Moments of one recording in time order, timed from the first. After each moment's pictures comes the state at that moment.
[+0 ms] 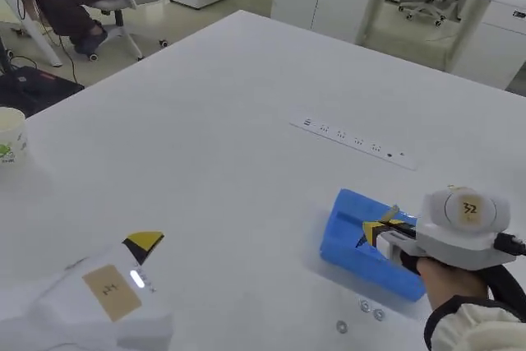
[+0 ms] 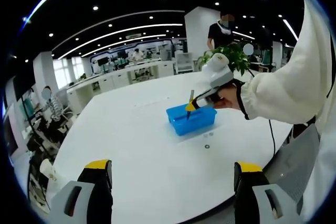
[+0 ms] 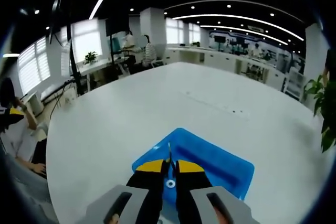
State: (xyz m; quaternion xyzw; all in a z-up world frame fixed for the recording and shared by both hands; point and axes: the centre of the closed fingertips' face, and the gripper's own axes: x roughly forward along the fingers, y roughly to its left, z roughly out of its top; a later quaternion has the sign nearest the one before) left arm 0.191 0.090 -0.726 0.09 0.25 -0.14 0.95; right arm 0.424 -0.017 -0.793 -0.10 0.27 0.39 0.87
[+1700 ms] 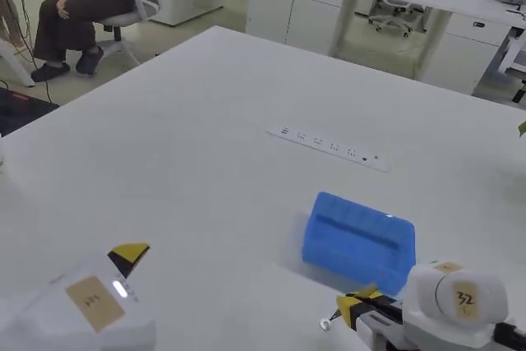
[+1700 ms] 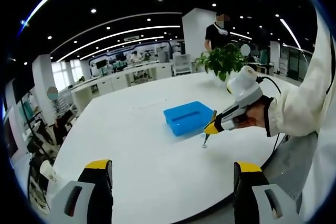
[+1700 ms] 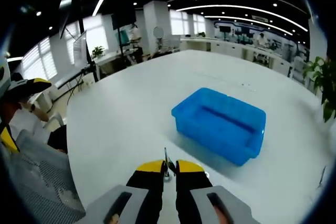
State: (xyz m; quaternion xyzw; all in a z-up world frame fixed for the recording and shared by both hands) left arm 0.181 0.086 -0.724 0.09 0.25 -0.14 0.95; right arm 0.314 -0.037 -0.825 -0.09 0.32 0.41 0.85
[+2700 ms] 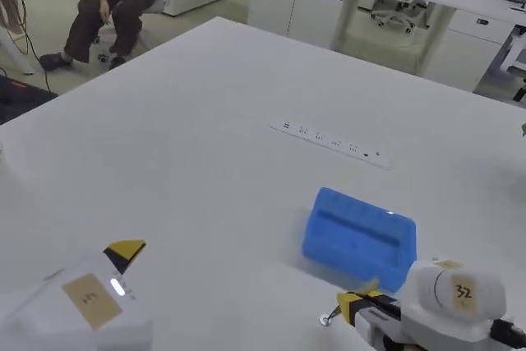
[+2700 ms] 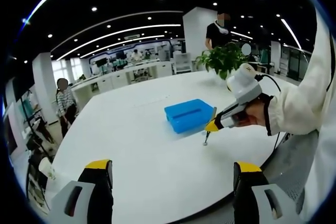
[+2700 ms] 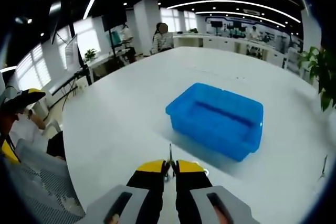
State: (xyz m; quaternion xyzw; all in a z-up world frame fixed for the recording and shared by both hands) left arm 0.181 0.092 -0.734 0.09 0.25 -0.14 0.95; right arm 0.320 -0.038 -0.829 -0.07 0.34 0.38 0.86
